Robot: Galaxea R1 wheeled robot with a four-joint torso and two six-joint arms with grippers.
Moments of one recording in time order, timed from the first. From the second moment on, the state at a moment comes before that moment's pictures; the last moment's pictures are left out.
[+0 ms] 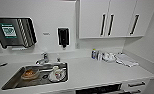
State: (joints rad) left arm 1.40 2.87 -2.66 0.15 0.01 -0.13; right arm -0.77 3.01 -2.63 0.40 -0.72 -0.06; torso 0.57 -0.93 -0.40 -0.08
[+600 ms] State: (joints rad) left arm 1.40 2.87 -2.66 0.15 0.00 -0.13; right arm -0.76 3.02 -2.63 0.40 -0.72 -0.05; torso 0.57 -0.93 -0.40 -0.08
